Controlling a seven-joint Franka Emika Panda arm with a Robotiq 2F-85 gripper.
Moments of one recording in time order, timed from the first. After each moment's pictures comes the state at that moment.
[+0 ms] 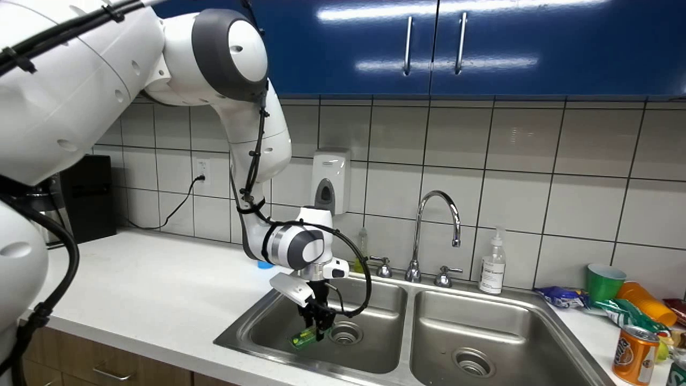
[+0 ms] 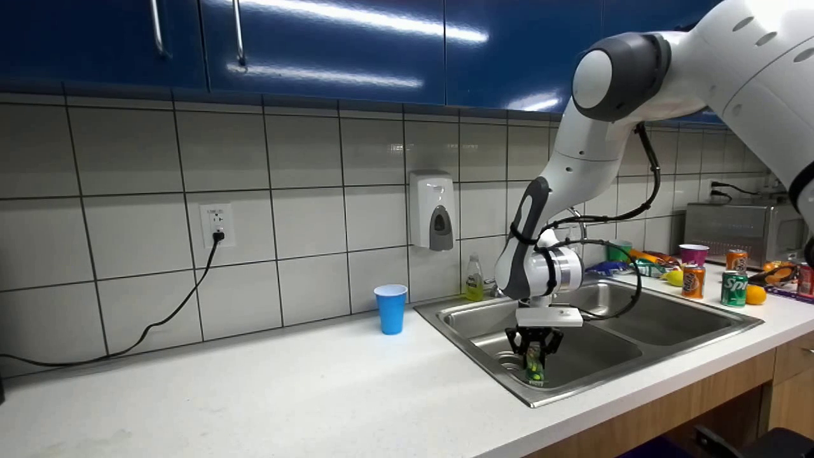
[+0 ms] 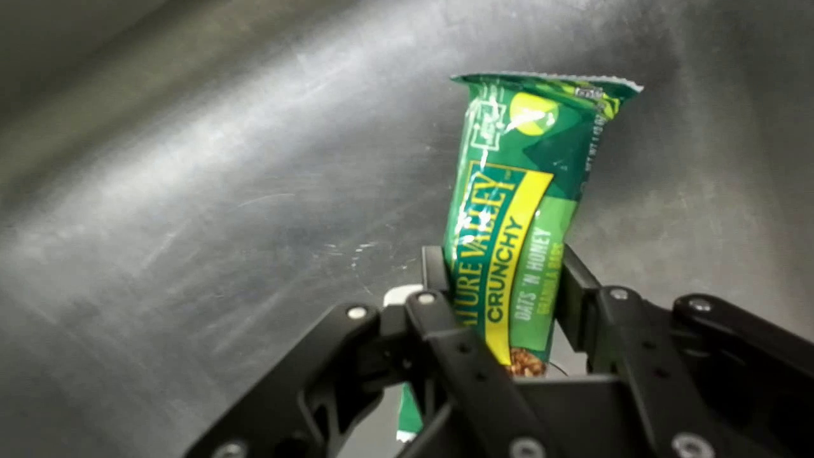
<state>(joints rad) -0.08 0.68 -0.10 -2.08 0.11 2.80 0.15</state>
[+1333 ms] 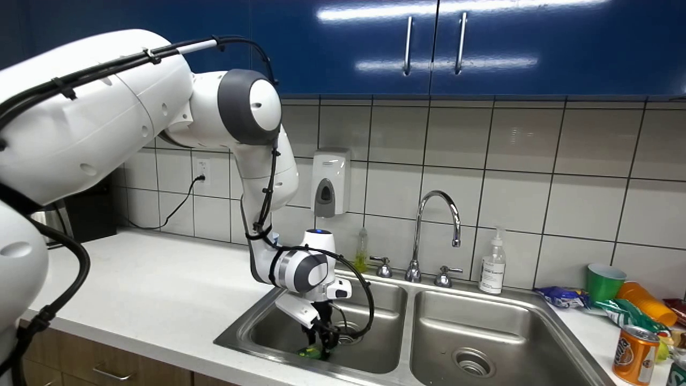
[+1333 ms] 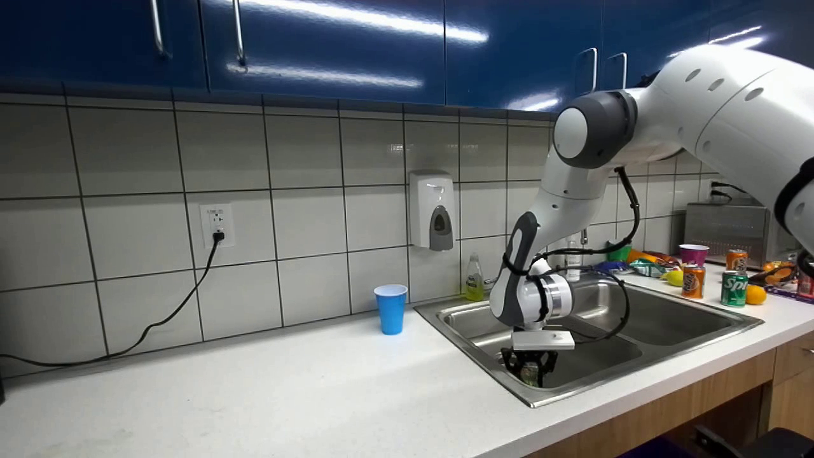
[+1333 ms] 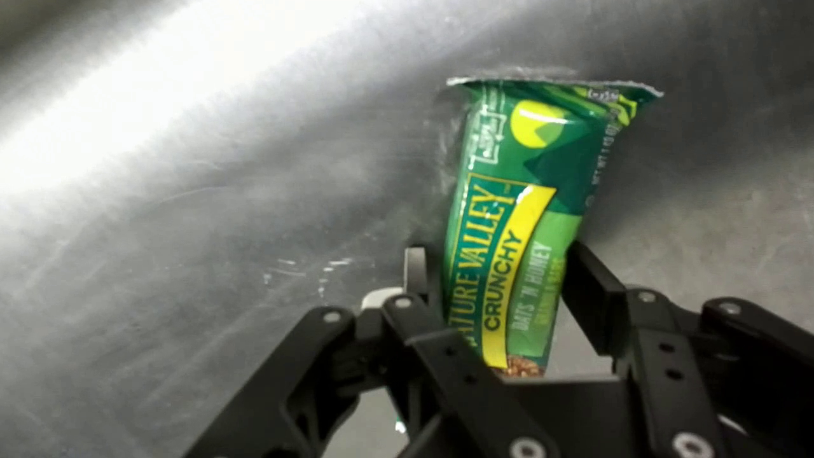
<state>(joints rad) -0.08 0.90 -0.11 -1.90 0.11 2.82 0.15</state>
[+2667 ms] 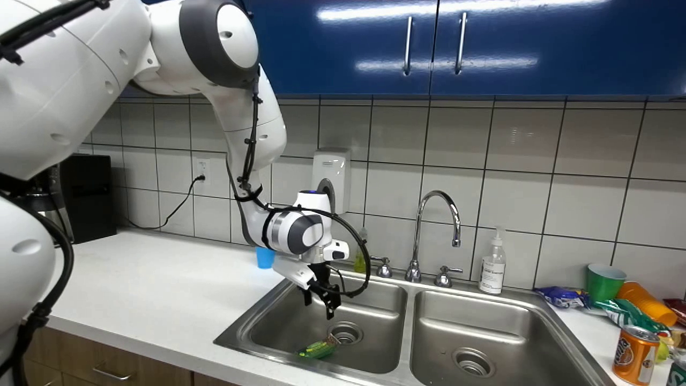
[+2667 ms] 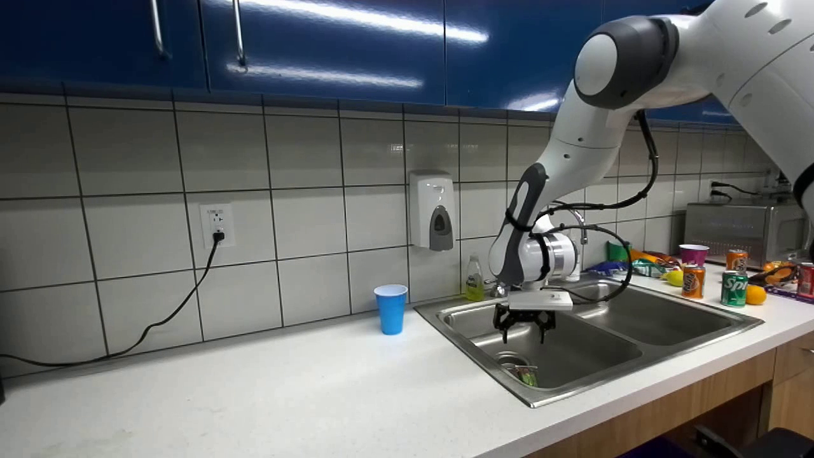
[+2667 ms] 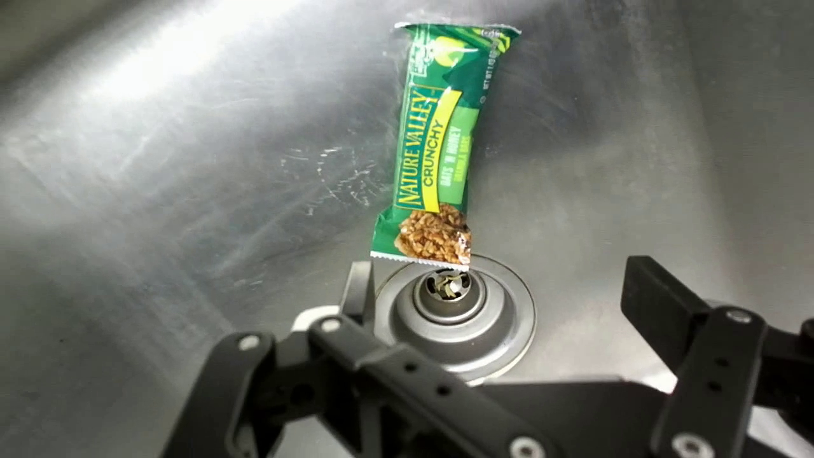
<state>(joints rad) -0.03 0.63 -0.13 -2.08 0.11 2.83 0.17</state>
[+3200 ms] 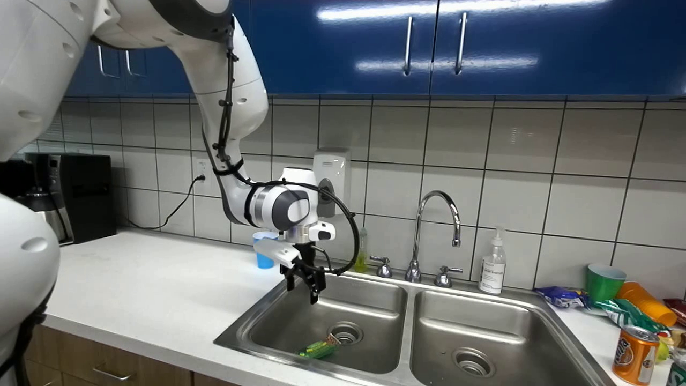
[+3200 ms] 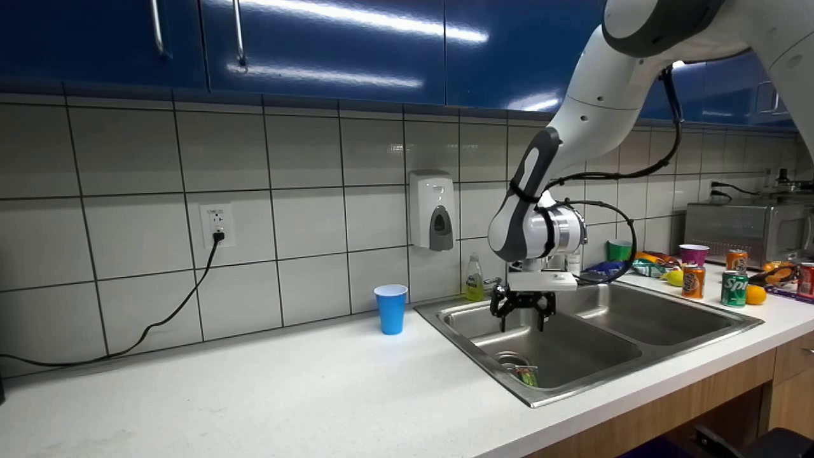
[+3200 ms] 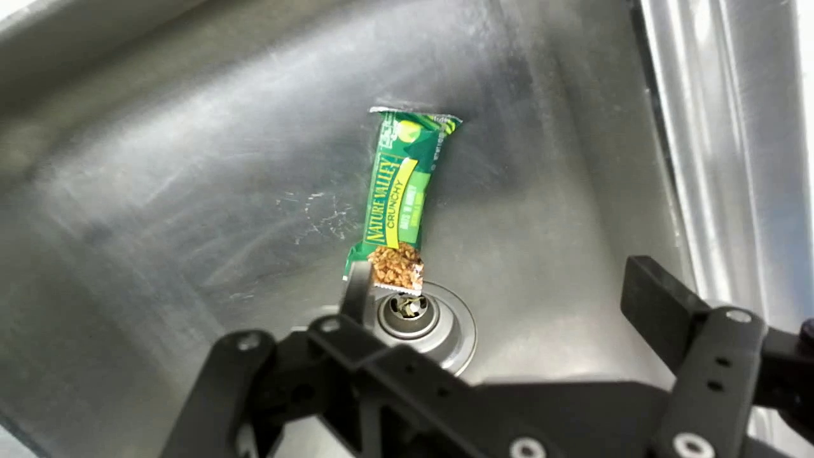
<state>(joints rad) 0.00 0.41 -0.12 -2.24 0.09 2.75 0.16</state>
